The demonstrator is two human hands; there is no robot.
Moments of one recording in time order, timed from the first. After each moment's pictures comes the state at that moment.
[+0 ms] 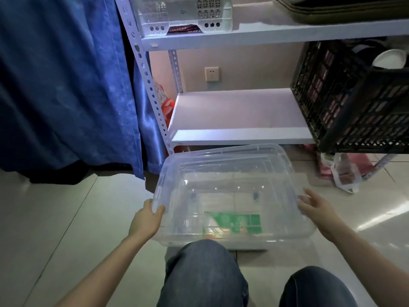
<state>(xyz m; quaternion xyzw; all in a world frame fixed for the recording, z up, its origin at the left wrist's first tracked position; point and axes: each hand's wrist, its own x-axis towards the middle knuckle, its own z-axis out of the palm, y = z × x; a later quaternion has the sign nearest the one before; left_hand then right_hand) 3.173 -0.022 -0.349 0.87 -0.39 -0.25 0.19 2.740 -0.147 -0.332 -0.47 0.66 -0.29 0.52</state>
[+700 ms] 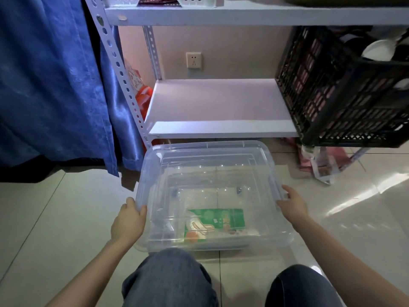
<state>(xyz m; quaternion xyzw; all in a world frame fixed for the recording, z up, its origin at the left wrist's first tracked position) 3.159 -0.044 -0.380 0.87 -0.43 -0.16 0.15 2.751 -0.174 -0.381 -0.50 0.76 -0.22 0.36</state>
